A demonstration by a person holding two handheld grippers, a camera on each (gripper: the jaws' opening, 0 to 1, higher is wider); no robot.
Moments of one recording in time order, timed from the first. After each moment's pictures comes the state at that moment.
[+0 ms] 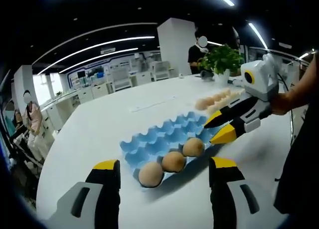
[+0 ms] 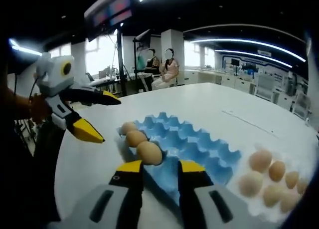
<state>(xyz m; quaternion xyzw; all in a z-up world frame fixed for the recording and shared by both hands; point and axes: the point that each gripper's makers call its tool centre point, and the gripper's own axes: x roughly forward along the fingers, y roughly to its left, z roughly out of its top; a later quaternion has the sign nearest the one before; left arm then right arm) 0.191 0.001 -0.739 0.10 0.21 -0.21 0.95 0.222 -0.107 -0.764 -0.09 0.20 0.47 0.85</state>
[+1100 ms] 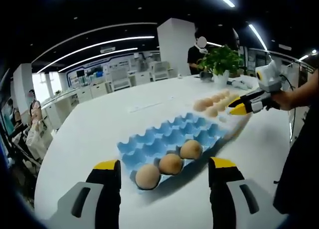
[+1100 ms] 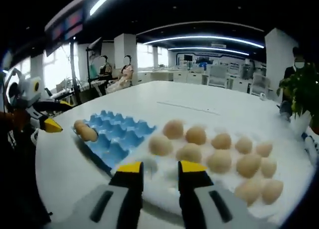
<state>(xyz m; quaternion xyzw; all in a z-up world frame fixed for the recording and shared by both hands) 0.194 -0.003 -0.739 0.09 0.21 -0.21 0.95 0.260 -0.272 -0.760 -0.05 0.20 0.27 0.94</state>
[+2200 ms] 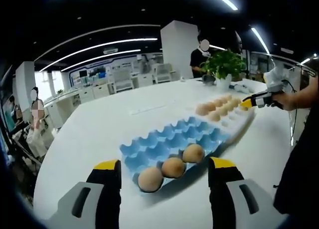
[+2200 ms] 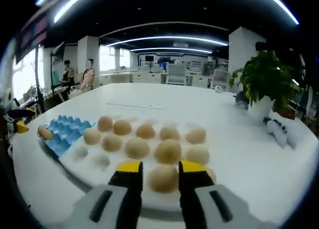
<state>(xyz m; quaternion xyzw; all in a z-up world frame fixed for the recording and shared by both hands) 0.199 -0.001 -0.732 0.08 0.20 -0.20 0.96 0.275 -0.385 -0.764 -0.04 0.21 0.11 0.97</state>
